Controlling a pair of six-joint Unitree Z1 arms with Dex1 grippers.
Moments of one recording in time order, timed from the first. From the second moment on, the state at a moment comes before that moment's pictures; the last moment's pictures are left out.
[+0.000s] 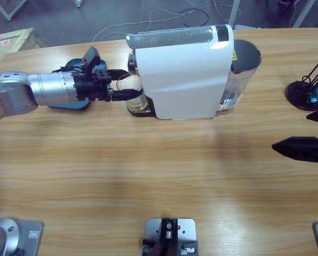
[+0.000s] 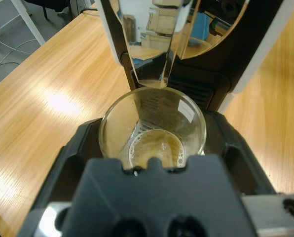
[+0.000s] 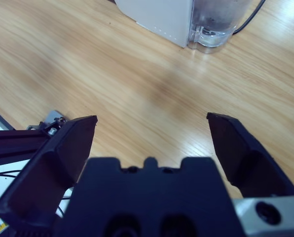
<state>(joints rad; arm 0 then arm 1) -0.48 1.95 -0.63 -0.81 -0.63 0.40 0.93 1.17 -0.94 0.65 -0.07 0.38</state>
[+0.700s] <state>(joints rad) -0.29 1.78 -0.55 -0.82 -0.48 0.30 0.93 1.19 -0.94 0.63 -0.09 0.38</state>
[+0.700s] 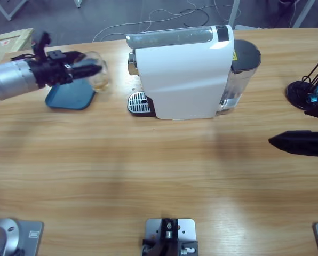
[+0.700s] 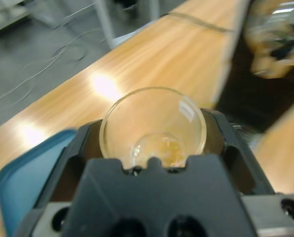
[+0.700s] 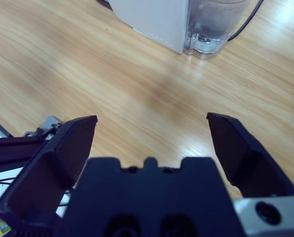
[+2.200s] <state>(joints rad) -0.20 1.91 -0.55 -0.81 -0.06 0.13 0.93 1.21 -0.94 0.63 -0.09 0.38</state>
